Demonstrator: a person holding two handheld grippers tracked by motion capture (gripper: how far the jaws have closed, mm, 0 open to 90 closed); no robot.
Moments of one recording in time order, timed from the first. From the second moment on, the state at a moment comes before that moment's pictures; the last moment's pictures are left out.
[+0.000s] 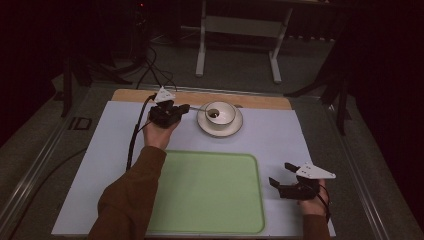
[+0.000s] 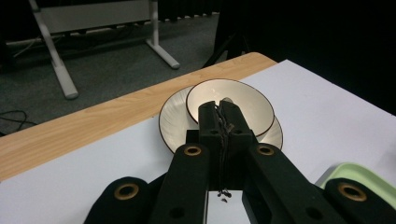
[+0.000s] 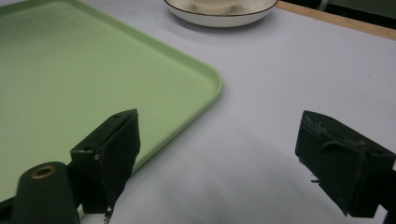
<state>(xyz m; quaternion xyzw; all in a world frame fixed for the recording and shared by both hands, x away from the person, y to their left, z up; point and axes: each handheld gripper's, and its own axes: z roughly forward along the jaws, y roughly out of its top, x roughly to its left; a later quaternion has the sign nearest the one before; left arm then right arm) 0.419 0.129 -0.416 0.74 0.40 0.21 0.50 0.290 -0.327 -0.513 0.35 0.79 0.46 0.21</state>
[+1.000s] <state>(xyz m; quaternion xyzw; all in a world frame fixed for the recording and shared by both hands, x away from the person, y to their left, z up) 0.392 0.156 -0.407 0.74 0.39 0.21 0.50 0.290 -0.326 -0.513 0.35 0.79 0.46 0.21</state>
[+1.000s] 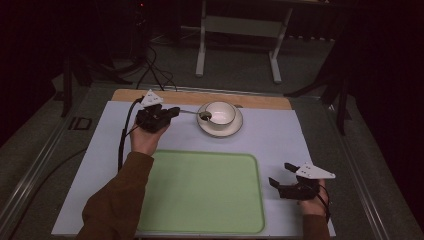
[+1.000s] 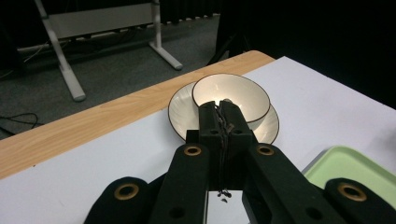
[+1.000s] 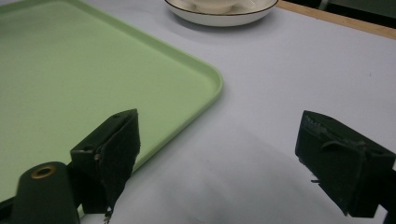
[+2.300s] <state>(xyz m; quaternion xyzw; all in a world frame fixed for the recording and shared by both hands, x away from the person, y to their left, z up) 0.356 0.209 -0.422 0.73 0.42 0.21 0.50 0.290 -0.326 -0.513 0.35 0.79 0.46 0.21</state>
